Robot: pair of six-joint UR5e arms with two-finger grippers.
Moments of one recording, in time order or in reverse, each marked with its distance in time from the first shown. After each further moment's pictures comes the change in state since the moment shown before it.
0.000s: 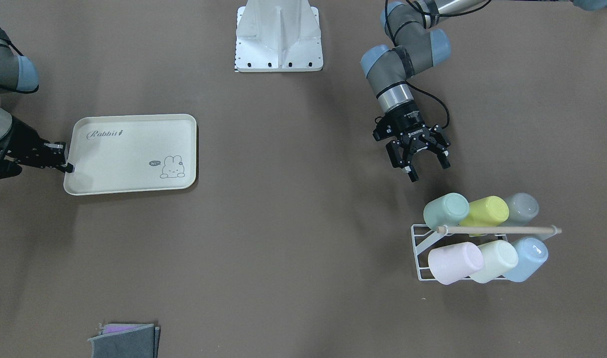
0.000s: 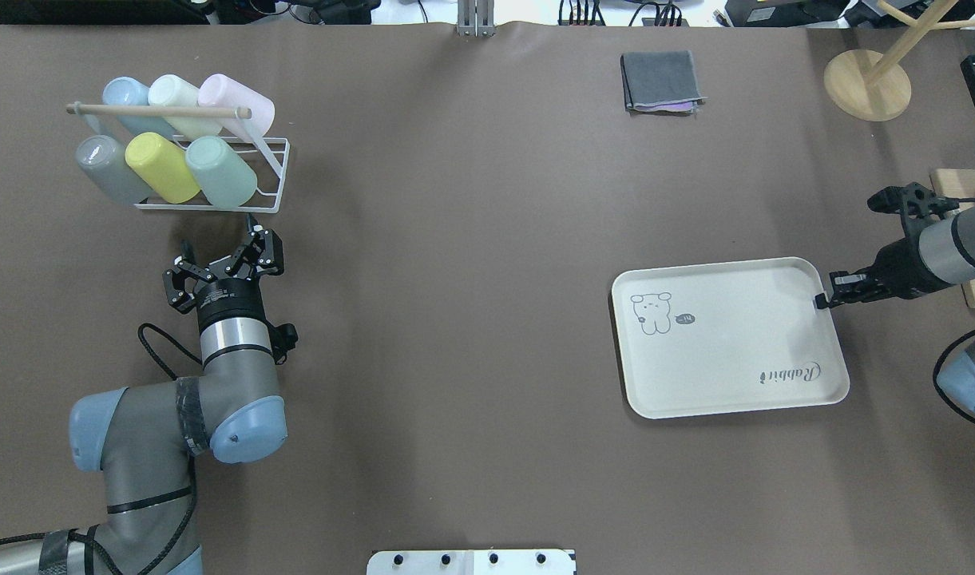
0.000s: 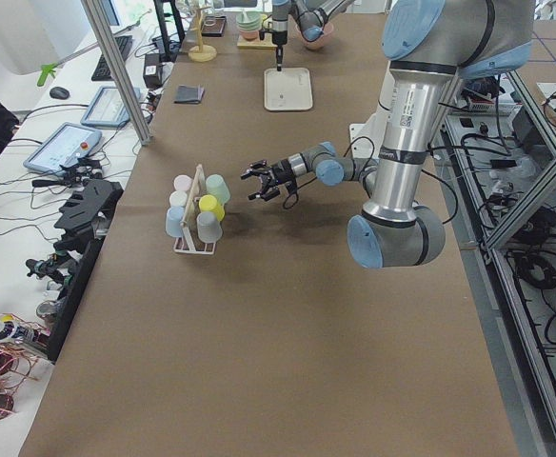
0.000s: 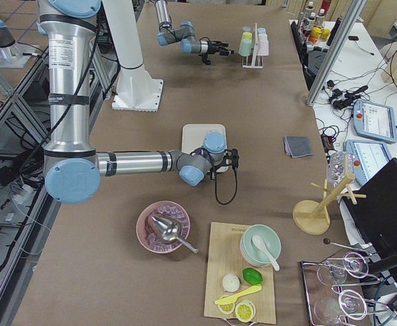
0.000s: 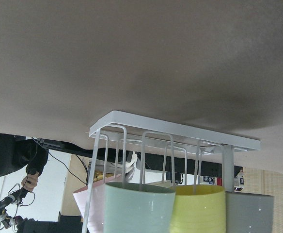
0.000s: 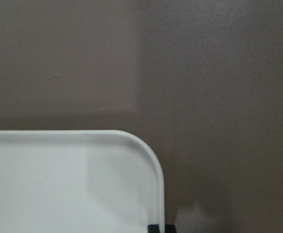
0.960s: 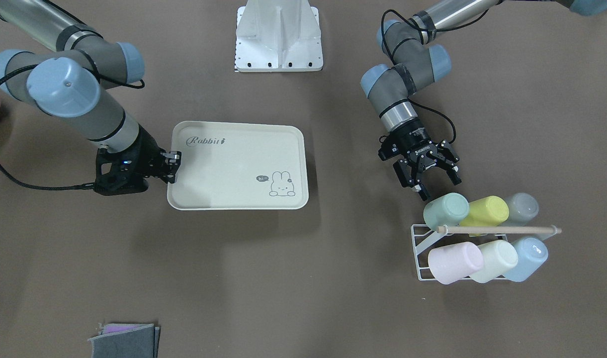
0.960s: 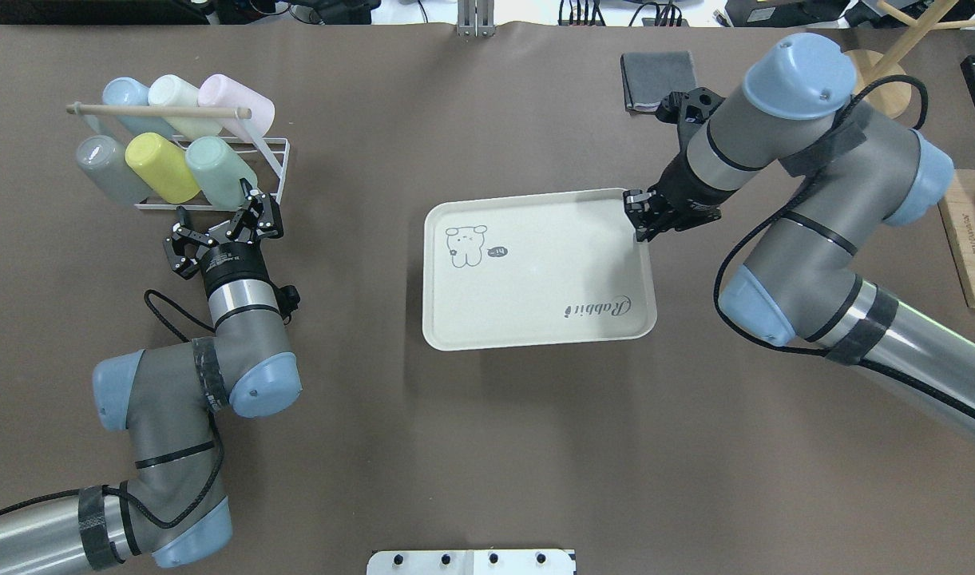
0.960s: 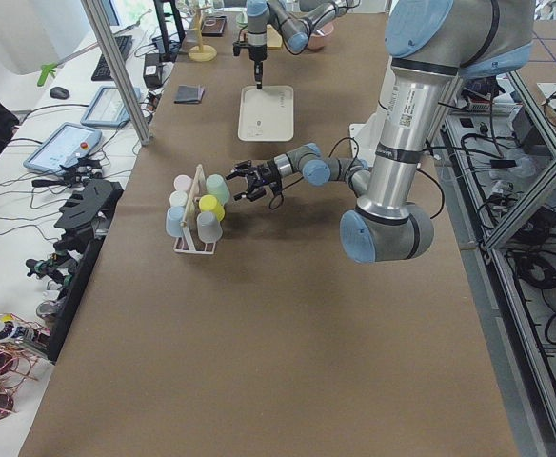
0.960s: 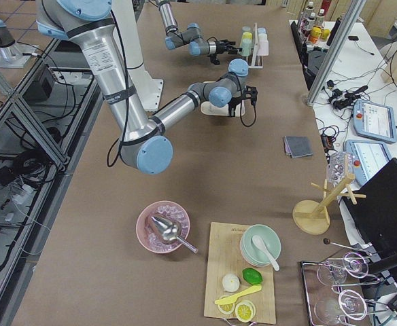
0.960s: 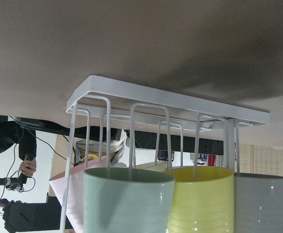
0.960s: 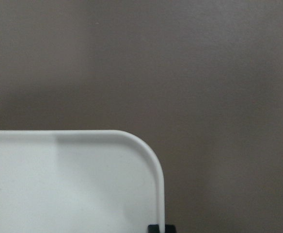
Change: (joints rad) left arm -0.073 -0.081 0.104 0.000 0.011 -0.001; right arm -0.143 0.496 0.071 -0.552 -0.131 0.112
